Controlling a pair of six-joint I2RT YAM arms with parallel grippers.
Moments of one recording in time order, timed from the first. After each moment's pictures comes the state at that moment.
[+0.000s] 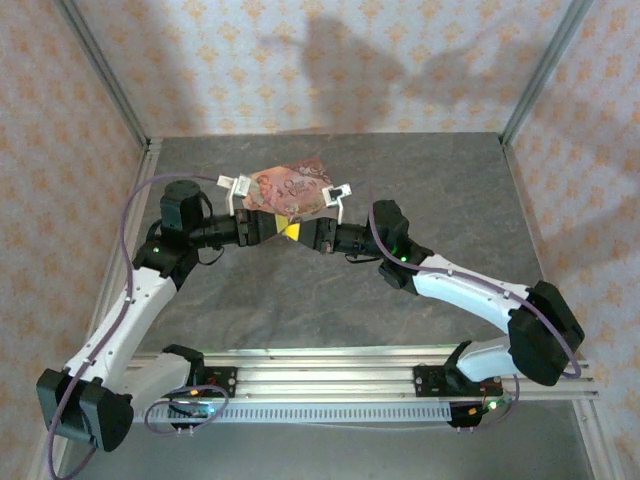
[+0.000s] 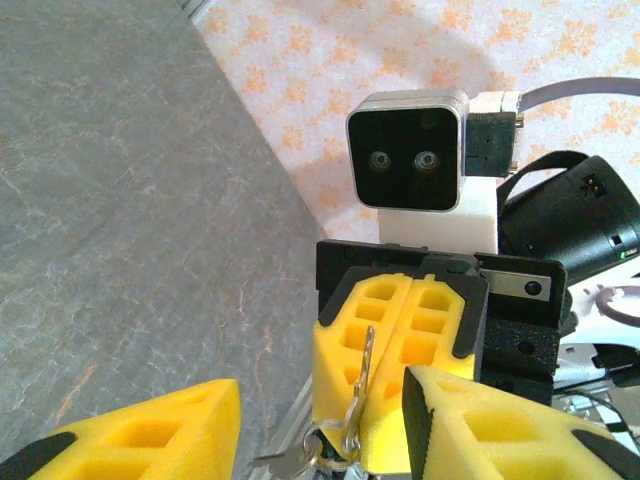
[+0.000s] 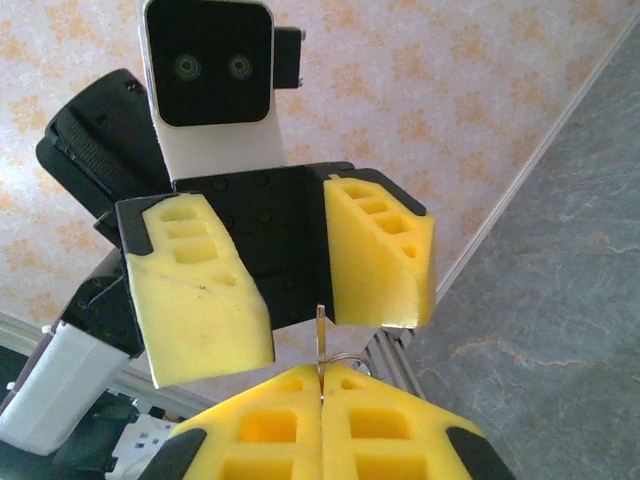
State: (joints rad) left arm -0.20 1.02 0.89 -0.21 0.94 -0.63; right arm 0.78 1.35 0.86 0.51 -0.62 0.98
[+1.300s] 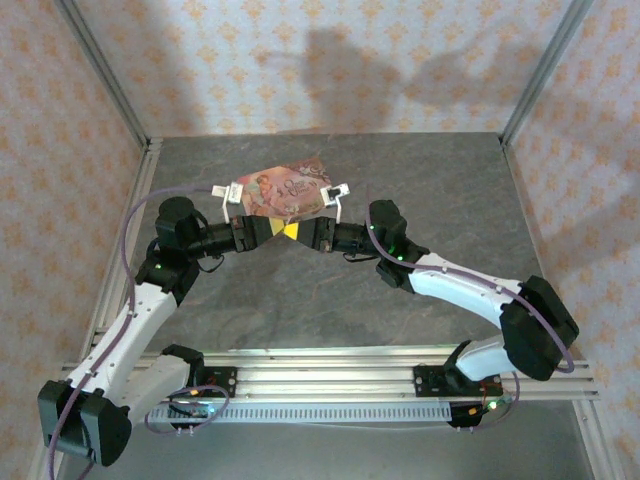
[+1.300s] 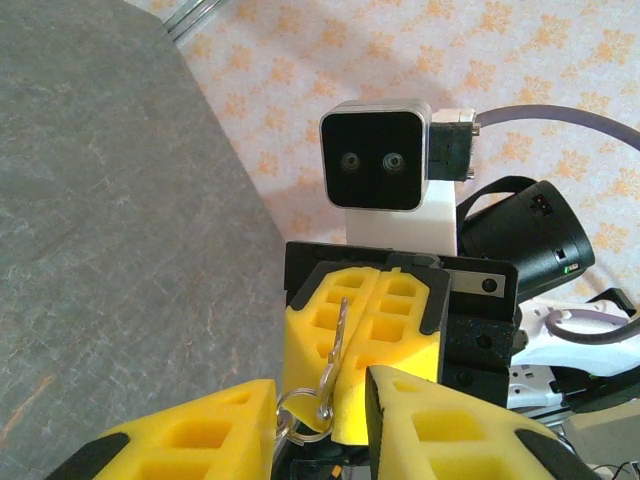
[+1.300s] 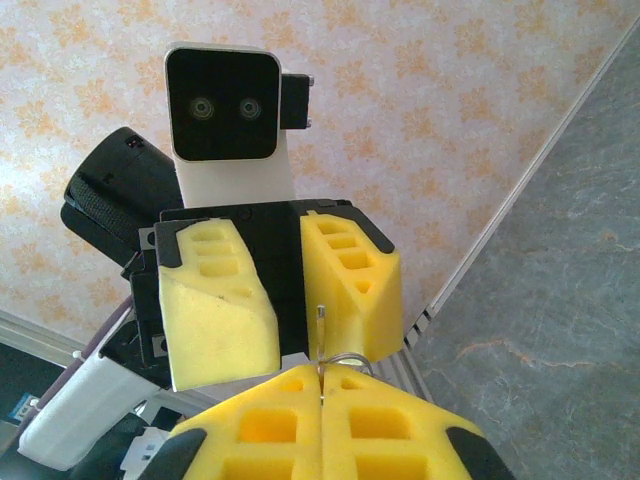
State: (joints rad) left arm -0.20 0.94 0.74 0.02 0.94 -0.83; right arm 0.78 1.39 0.86 0.57 -0.65 1.01
